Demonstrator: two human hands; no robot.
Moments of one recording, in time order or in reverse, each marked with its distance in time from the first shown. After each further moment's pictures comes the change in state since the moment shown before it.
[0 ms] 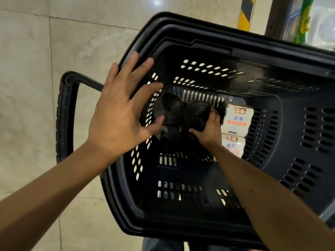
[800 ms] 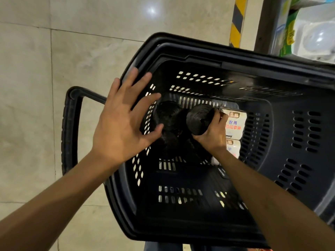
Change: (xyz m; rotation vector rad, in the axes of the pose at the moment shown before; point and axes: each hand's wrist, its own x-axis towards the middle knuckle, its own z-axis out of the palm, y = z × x) left_hand 0.001 0.000 -0.001 -0.018 0.000 -0.052; right_hand -0.007 -0.011 -0.027 0.018 0.164 -0.102
